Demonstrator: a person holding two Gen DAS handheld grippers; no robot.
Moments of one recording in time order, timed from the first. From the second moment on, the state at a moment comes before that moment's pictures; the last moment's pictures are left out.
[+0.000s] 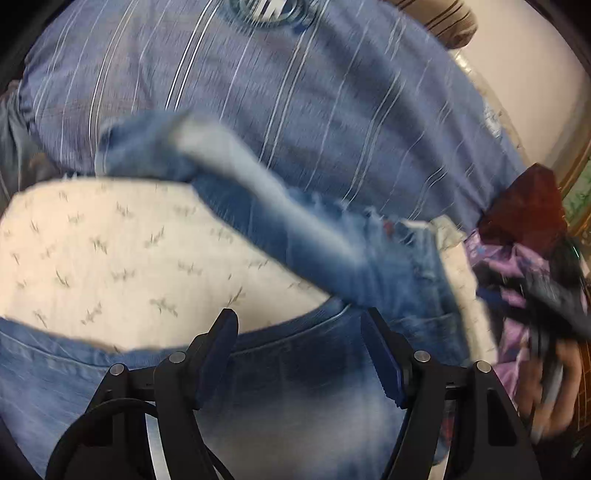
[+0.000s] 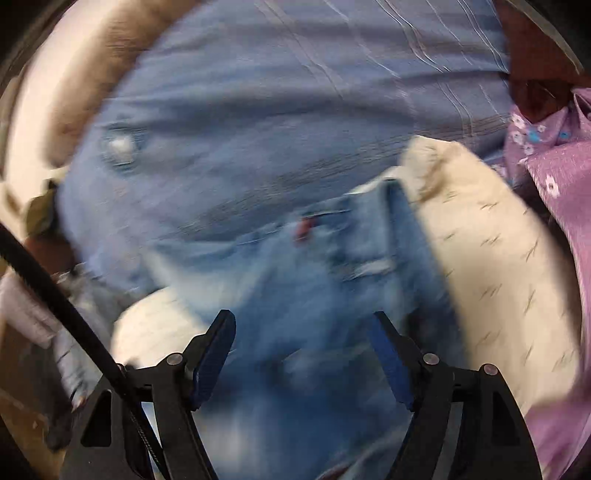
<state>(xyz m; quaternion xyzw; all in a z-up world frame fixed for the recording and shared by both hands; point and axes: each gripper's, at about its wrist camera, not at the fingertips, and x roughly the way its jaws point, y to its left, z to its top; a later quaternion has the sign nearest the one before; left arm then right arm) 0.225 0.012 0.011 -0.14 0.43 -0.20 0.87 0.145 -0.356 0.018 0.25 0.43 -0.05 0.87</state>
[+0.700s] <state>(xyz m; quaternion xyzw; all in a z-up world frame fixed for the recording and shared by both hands) 0.221 0.010 -0.002 -0.15 0.43 -0.19 0.87 0.266 -0.386 -0.014 0.09 0.48 -0.17 0.85</state>
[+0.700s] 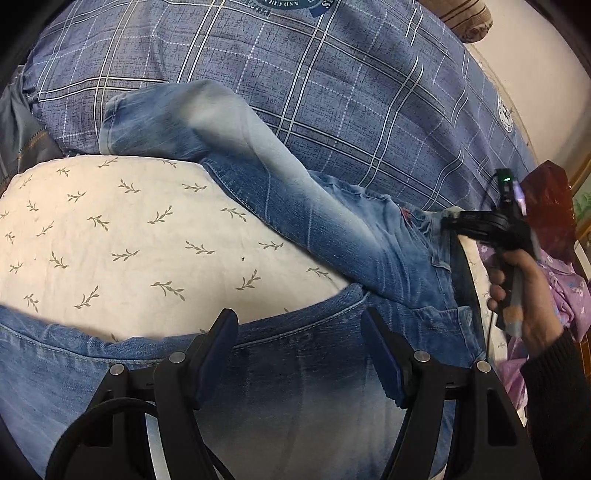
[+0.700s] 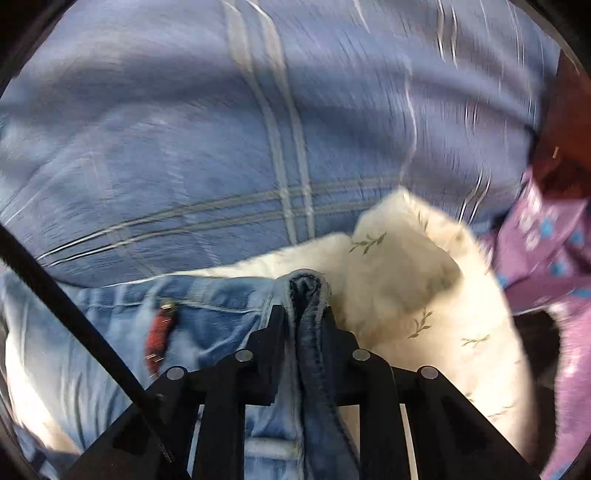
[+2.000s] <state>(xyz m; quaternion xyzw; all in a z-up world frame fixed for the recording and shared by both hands) 0.252 -0.052 0.062 -0.24 0.50 -0.17 0.82 0.040 -0.382 0.000 0.32 0.36 -0.05 0.88</state>
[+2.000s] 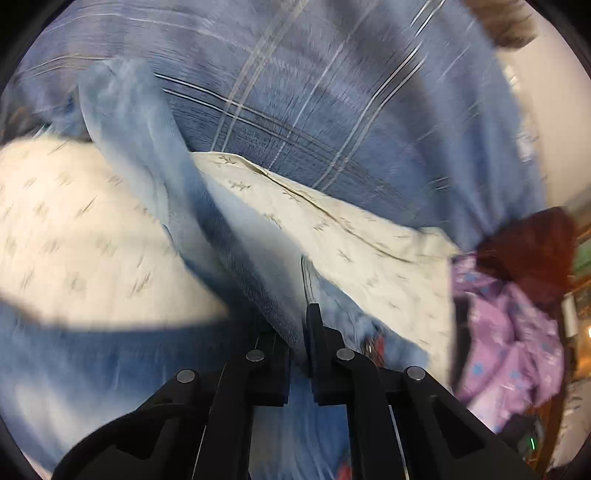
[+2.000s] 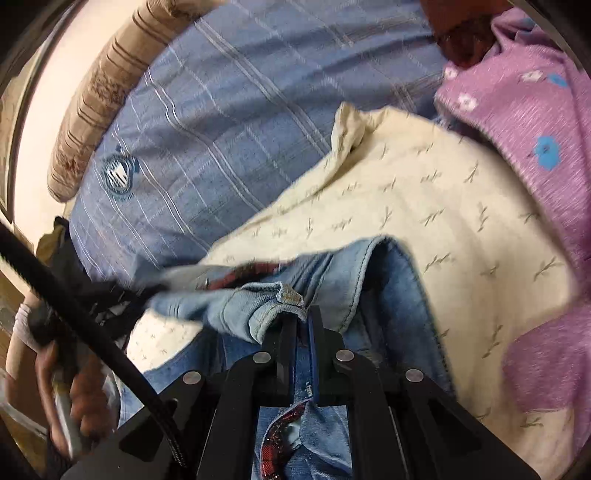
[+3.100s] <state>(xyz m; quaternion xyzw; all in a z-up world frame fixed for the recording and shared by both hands) 0.160 0.005 -0.018 -0.27 0.52 -0.14 0.80 -0.040 -0.373 -0.061 0.49 0.37 -0.06 0.78</state>
